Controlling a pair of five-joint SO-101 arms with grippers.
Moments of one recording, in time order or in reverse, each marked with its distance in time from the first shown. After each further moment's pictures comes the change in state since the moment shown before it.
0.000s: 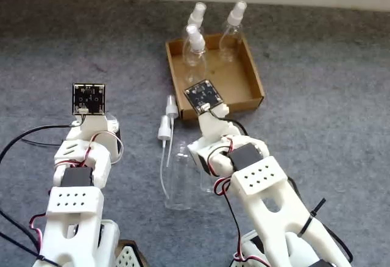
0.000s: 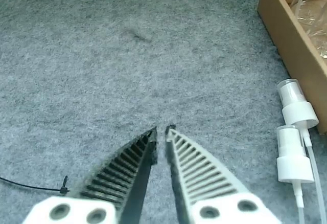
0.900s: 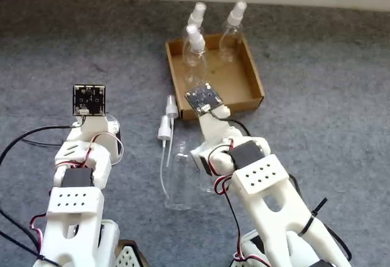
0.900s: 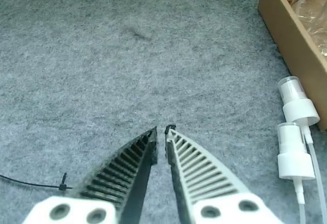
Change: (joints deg) left arm 0.0 0.0 0.6 0.0 0.0; right arm 0.0 0.0 -4.8 11.9 0.0
